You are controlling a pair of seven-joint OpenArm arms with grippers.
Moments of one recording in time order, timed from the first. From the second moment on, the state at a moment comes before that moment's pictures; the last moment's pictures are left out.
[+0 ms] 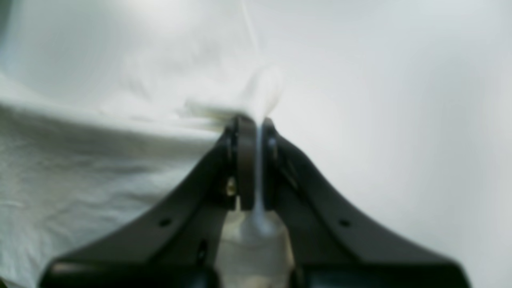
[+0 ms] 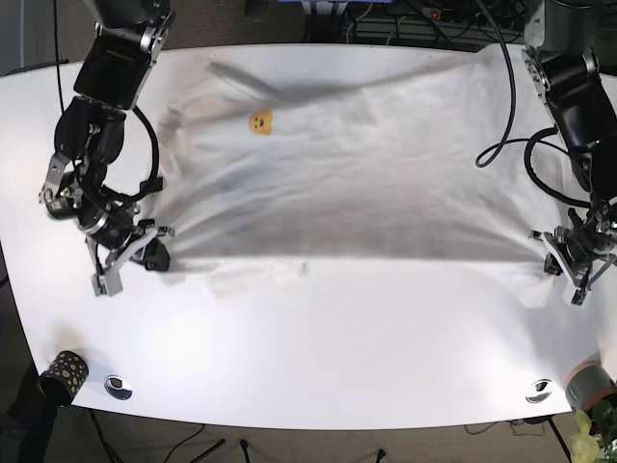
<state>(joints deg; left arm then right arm) -23.2 -22.8 -21.7 64.3 -2.1 -40.4 41.3 14.1 15.6 23.2 82.9 32.9 30.2 -58.1</state>
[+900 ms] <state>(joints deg) -58.8 -24.6 -18.6 67.8 -2.6 -40.5 46.9 63.6 26.7 0.4 68.5 33.5 30.5 -57.7</state>
